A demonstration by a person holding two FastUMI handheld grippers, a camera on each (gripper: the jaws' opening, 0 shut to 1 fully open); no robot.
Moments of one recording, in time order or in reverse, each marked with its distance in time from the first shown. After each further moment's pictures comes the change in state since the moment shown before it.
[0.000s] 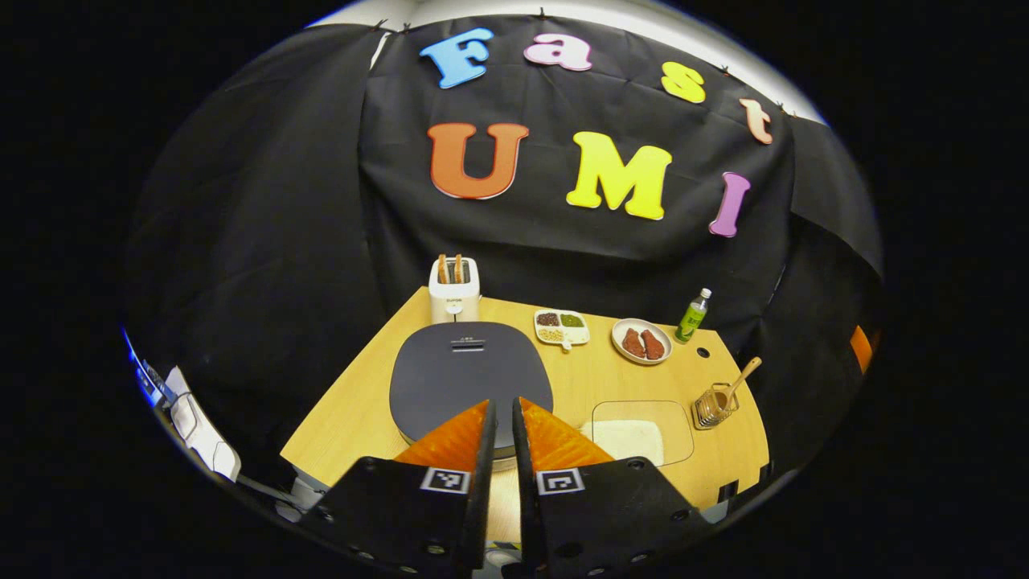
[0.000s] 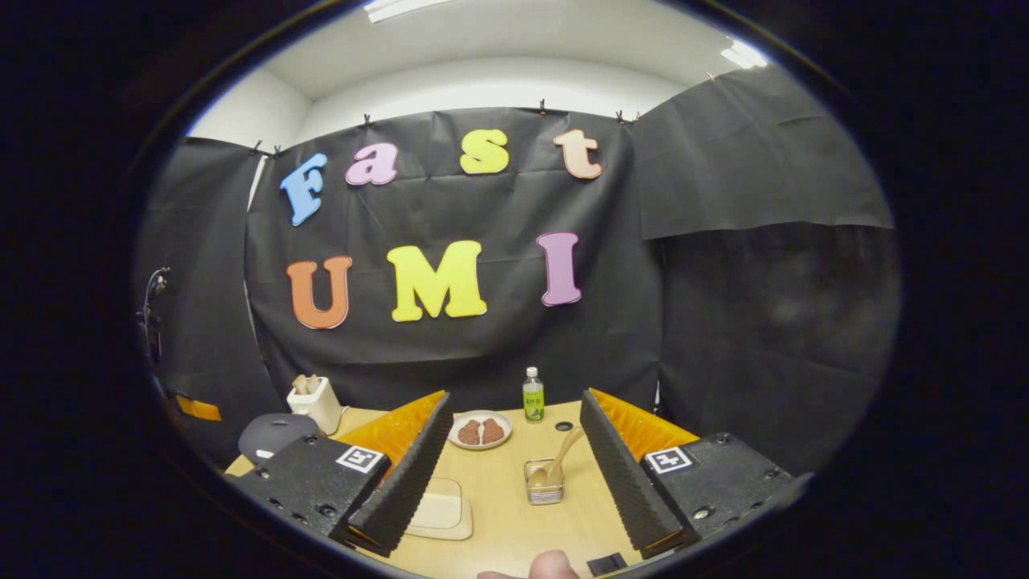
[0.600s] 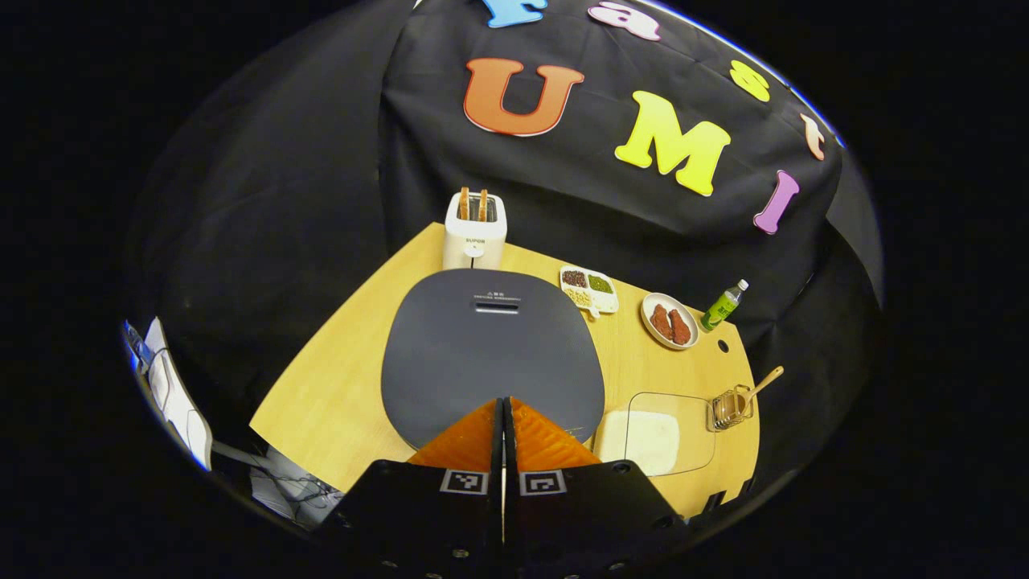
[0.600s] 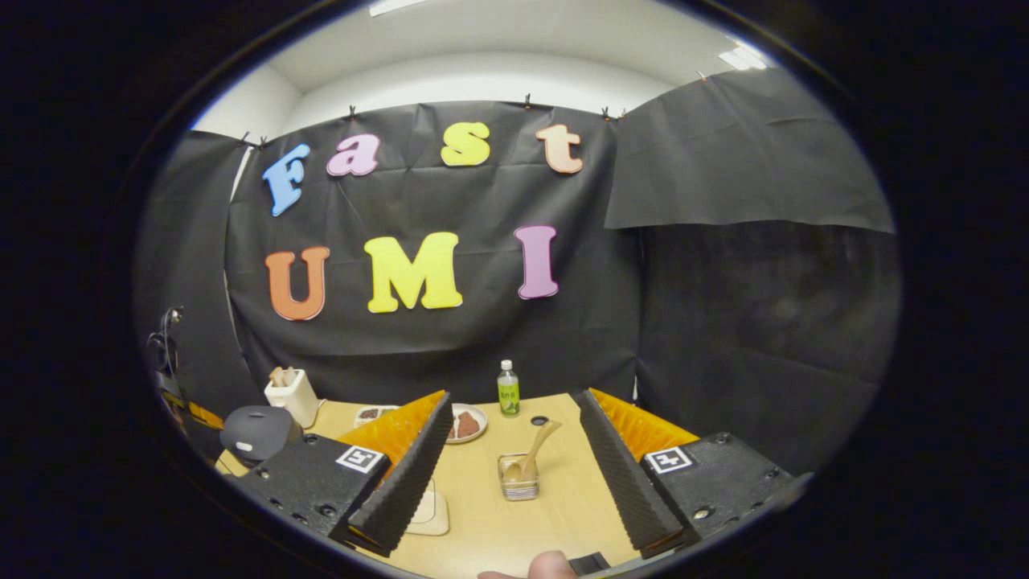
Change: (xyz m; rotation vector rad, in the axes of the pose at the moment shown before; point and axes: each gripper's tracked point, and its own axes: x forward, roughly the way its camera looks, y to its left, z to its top) left arm 0.085 0.034 -0.046 -0.145 0.227 -0.016; right arm 0.002 -0.025 -0.013 -0.012 0.028 -0.074
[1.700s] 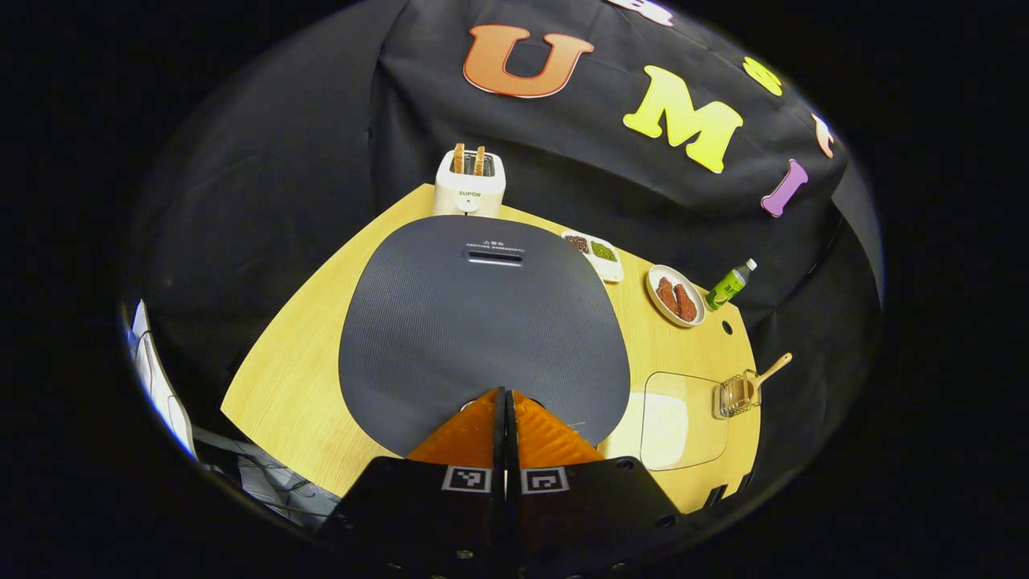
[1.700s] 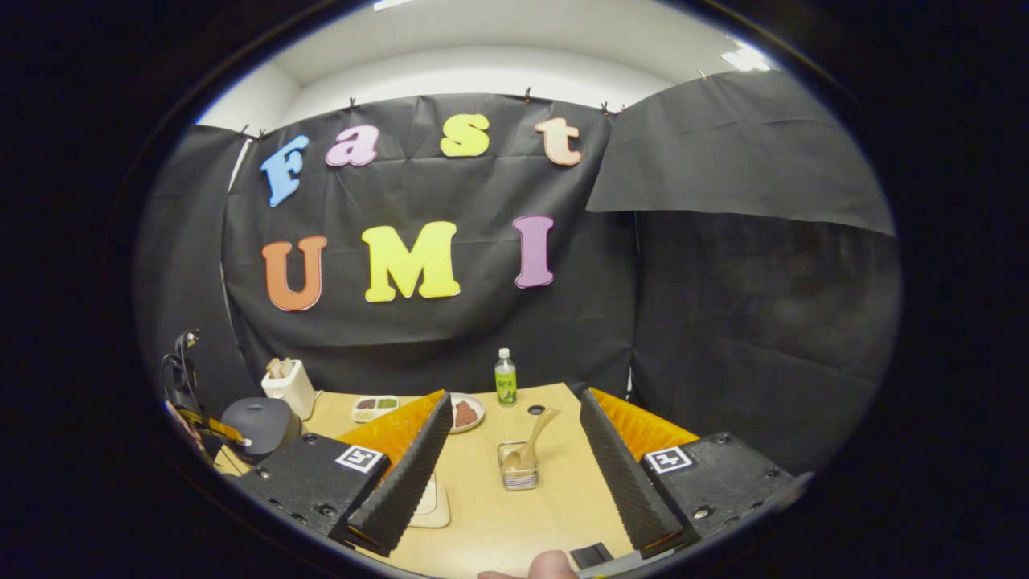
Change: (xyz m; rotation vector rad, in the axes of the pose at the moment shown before) left arm 0.033 0.002 -0.023 -0.008 0.052 -0.010; right arm -0.014 0.012 -0.009 -0.006 0.014 -0.013
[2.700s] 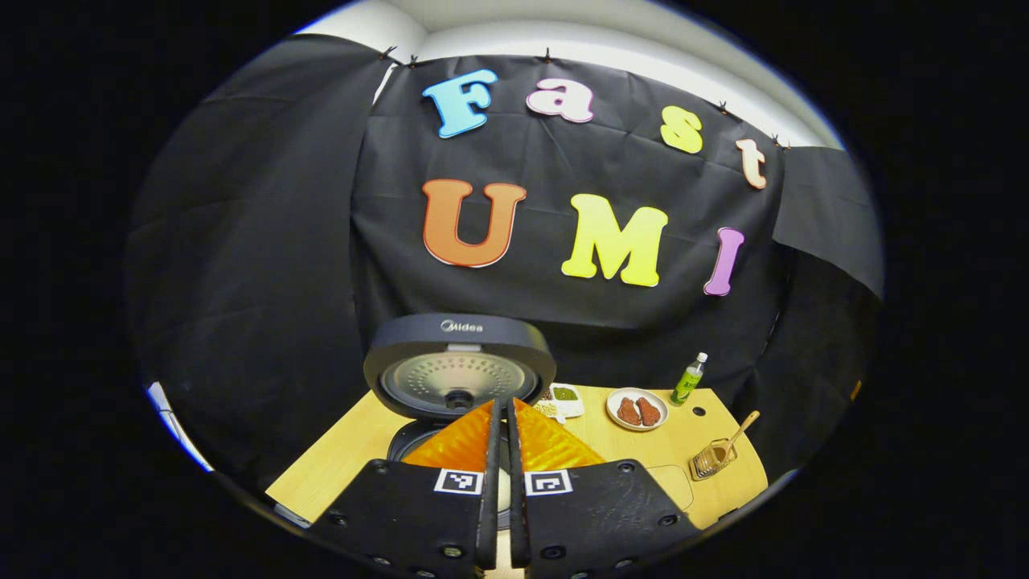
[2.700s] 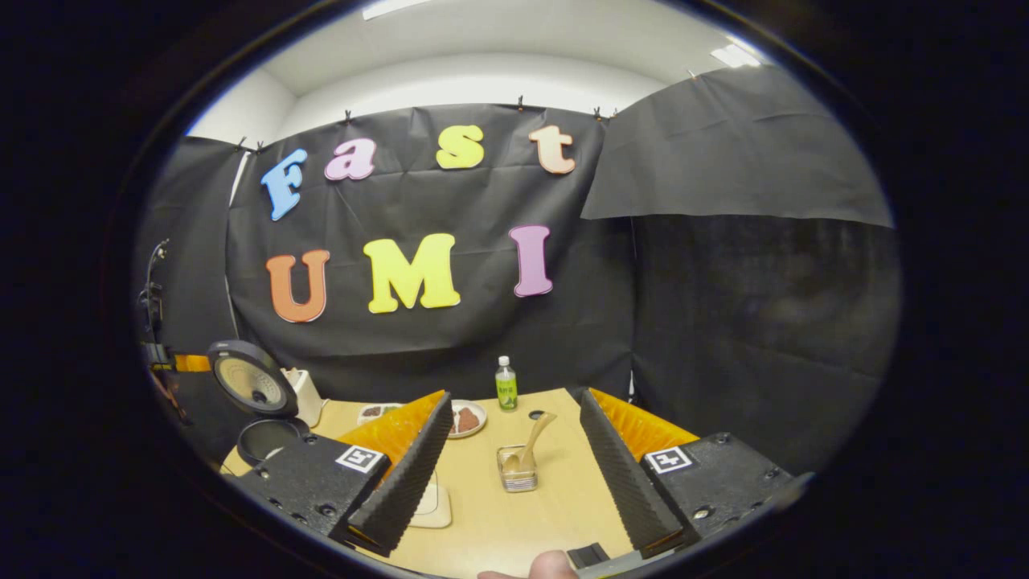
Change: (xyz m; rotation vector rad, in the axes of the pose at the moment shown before) left arm -0.128 -0.064 0.121 0.206 -0.570 -0.061; right arm -0.014 -0.018 0.009 0.026 -0.022 0.010
